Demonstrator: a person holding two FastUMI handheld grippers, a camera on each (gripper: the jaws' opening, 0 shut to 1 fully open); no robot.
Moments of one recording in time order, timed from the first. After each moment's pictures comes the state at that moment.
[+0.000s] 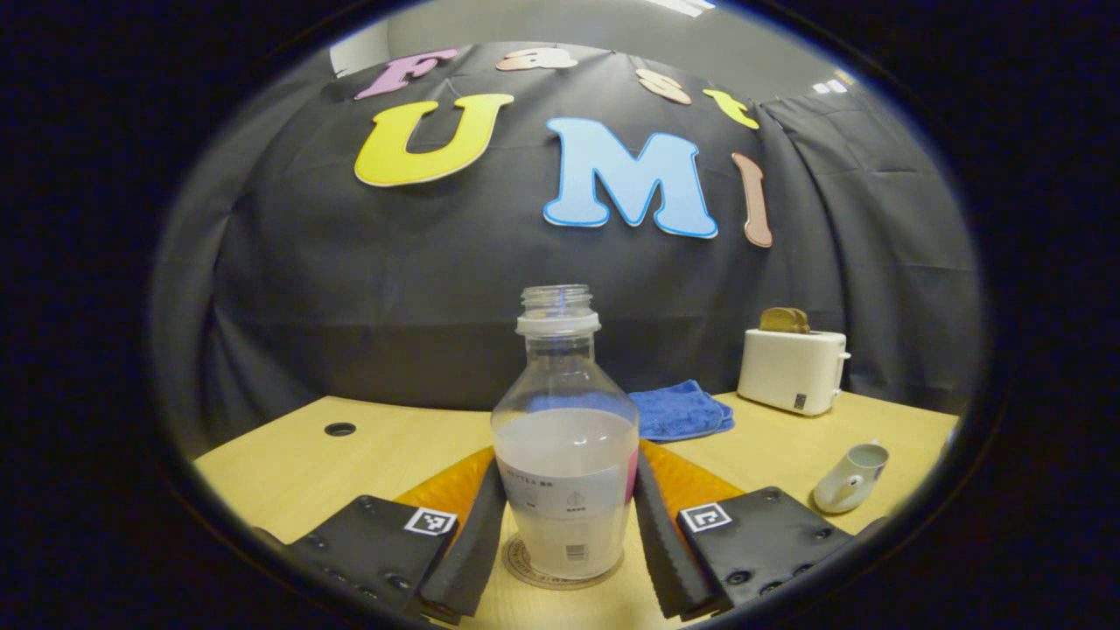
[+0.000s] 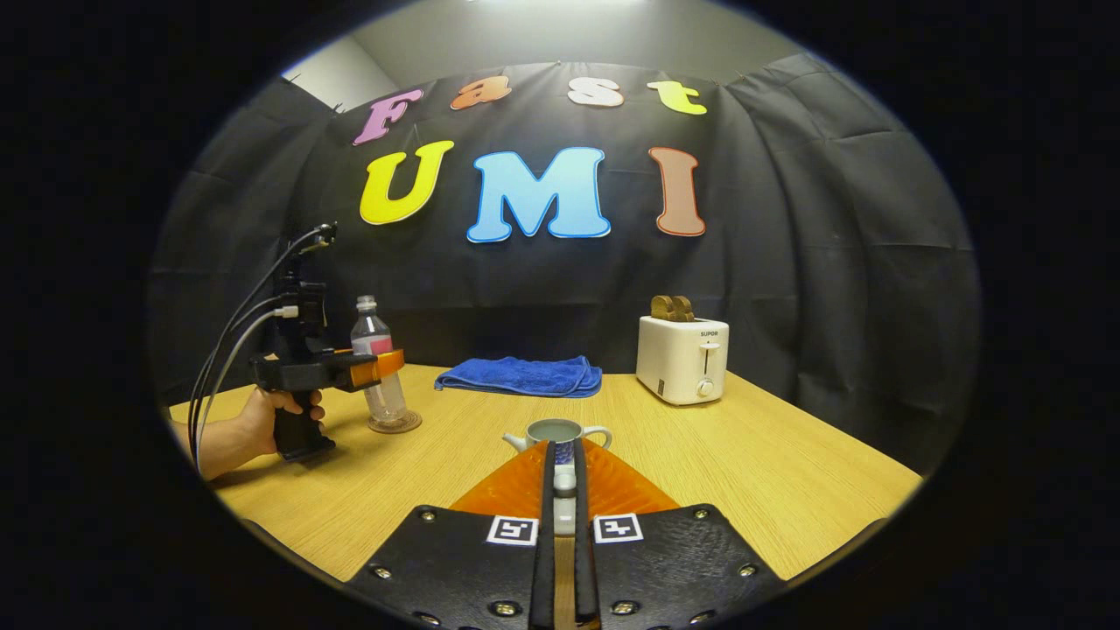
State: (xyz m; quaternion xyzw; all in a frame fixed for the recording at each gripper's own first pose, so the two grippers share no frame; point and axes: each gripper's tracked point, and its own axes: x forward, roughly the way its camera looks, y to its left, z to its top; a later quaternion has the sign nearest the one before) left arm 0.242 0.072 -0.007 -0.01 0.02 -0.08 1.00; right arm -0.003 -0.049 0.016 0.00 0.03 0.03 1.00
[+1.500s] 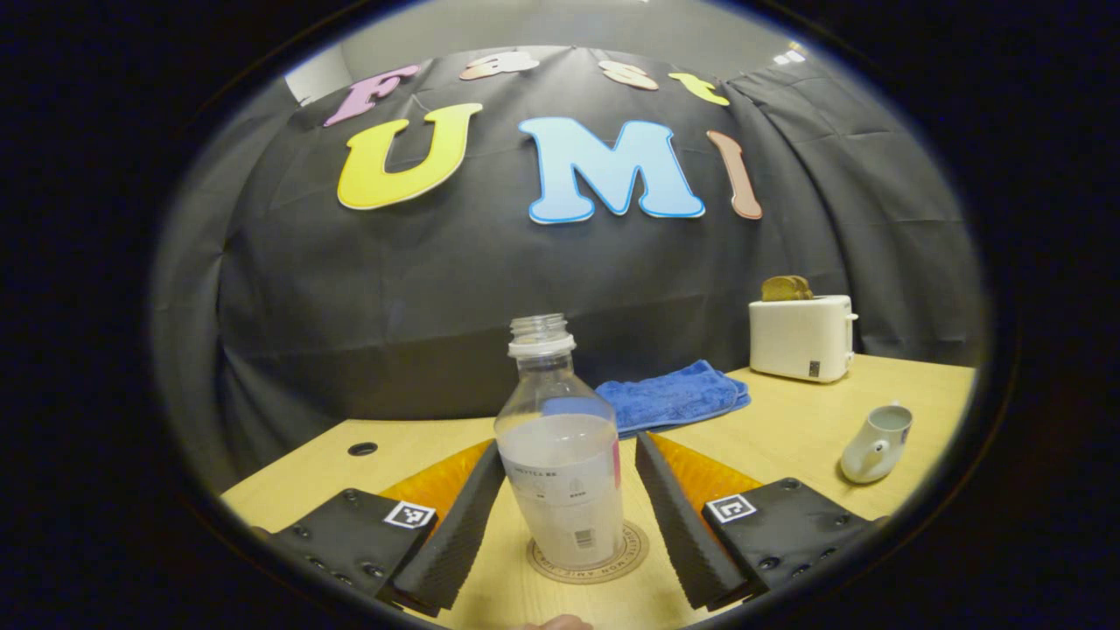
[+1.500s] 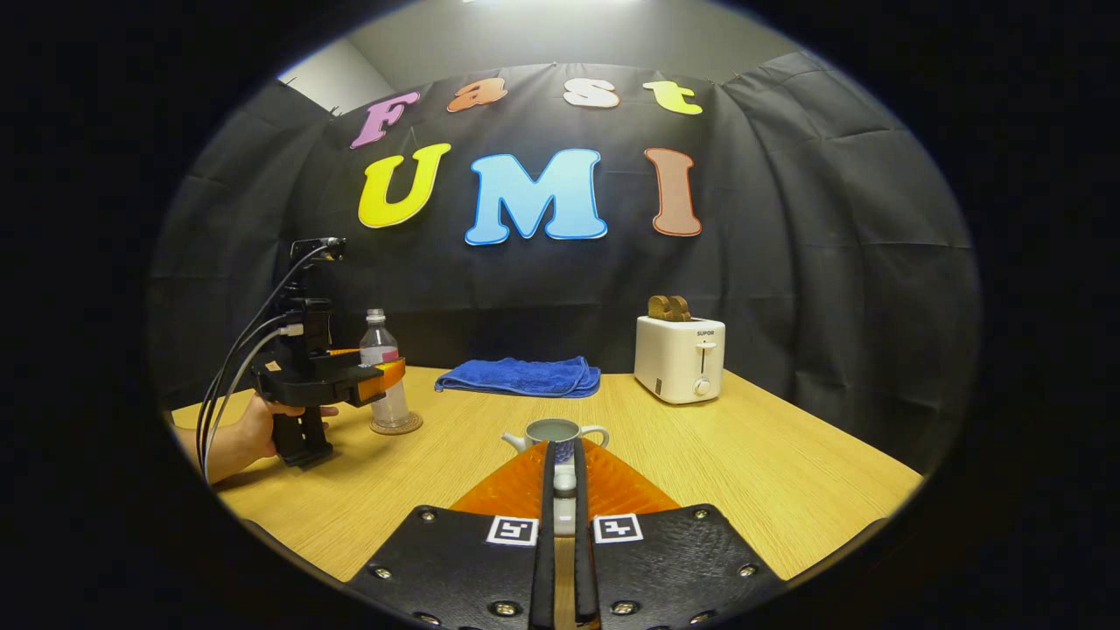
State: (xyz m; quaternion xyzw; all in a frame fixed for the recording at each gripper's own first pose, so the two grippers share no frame) left arm 0.226 0.079 -0.006 0.04 0.01 -0.06 1.00; right arm -0.012 -0.049 0.020 0.00 0.03 0.02 1.00
